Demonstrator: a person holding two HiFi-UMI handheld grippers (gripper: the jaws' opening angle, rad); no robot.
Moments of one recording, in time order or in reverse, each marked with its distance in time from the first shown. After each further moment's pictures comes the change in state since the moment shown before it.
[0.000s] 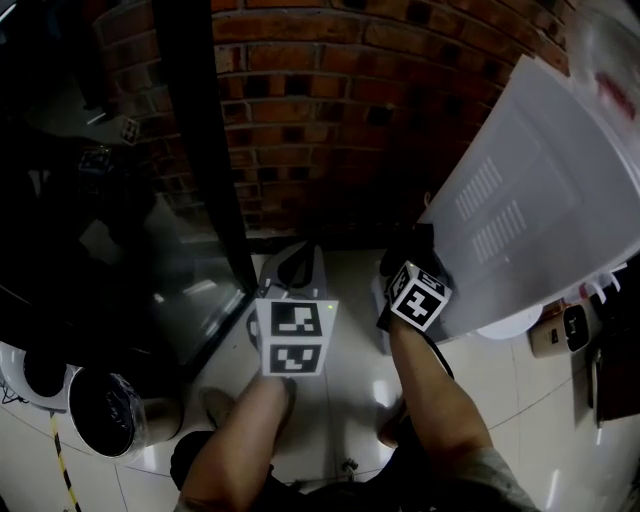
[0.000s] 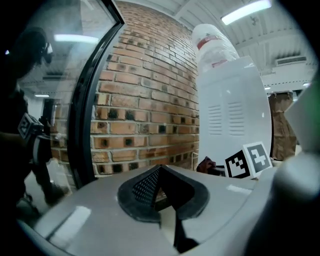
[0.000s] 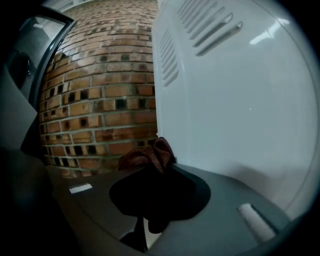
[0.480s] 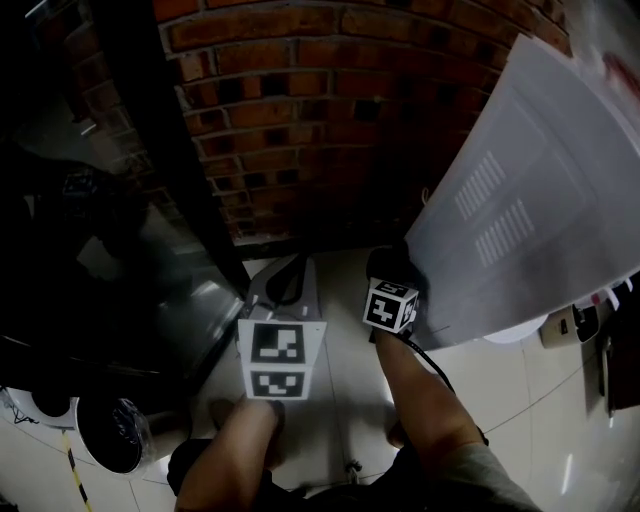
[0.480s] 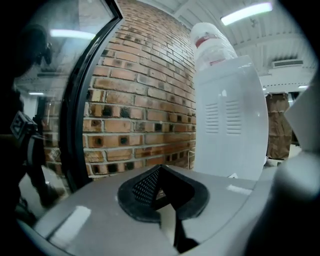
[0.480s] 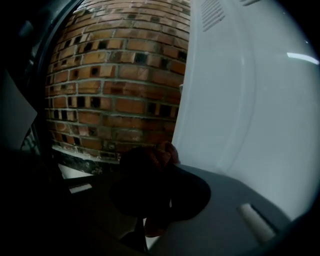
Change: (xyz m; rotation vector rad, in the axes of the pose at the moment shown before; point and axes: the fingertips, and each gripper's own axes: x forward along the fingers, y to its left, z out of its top) left arm 0.004 -0.005 -0.001 0.017 0.014 -0.053; right arm 0.041 0.019 -0.094 -0.266 0.188 0.006
